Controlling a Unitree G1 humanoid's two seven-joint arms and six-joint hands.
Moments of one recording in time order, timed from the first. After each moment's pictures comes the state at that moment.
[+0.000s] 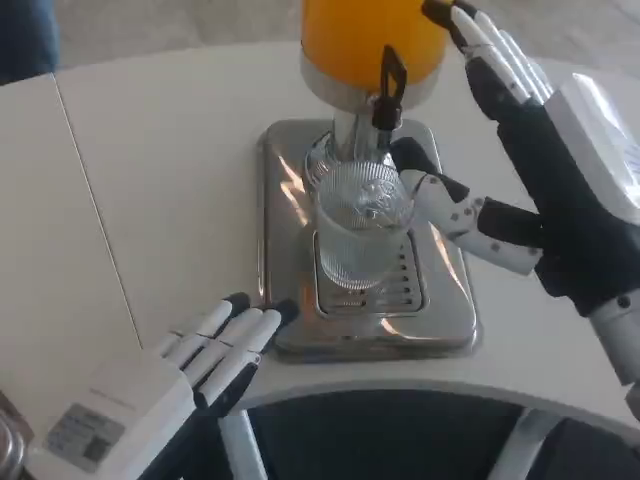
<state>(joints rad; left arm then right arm) 0.28 0.63 0.09 -0.35 0.71 -0.54 0.09 -0.32 -0.23 0.05 -0.61 -0.62 0.13 0.20</state>
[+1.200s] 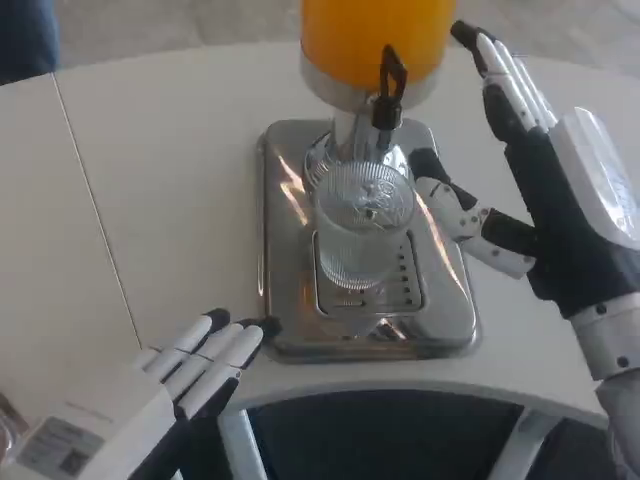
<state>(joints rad) 0.36 0.63 0.17 -0.41 0.68 -0.54 0.01 -0.34 -0.25 0.04 -0.27 -0.55 -0.11 -0.04</state>
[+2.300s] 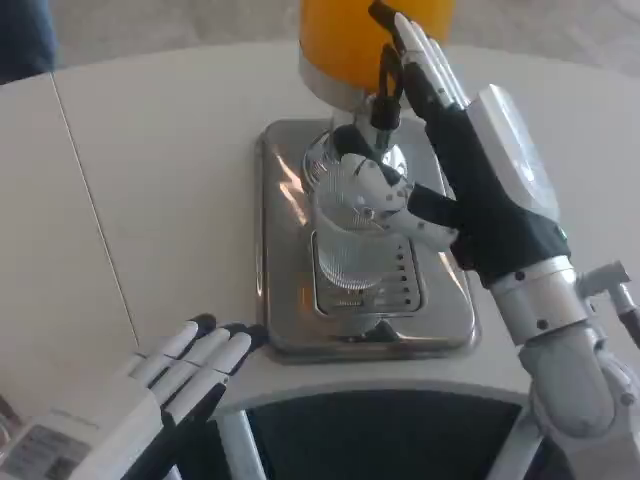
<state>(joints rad) 0.40 0.61 0.22 -0.44 0.68 -0.53 -0.01 -0.51 -0.18 0.14 -0.07 -0.51 -0.18 -0.08</state>
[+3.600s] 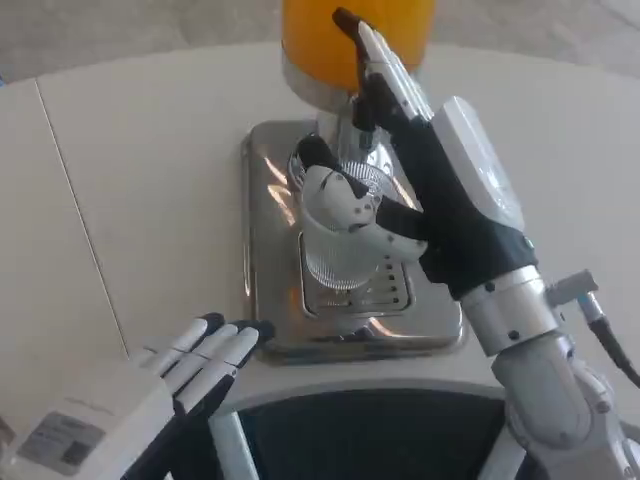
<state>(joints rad) 0.34 0.60 0.18 -0.42 0.67 -0.50 -0.07 -0.51 -0.16 0.21 -0.08 -0.50 -0.16 -0.04</state>
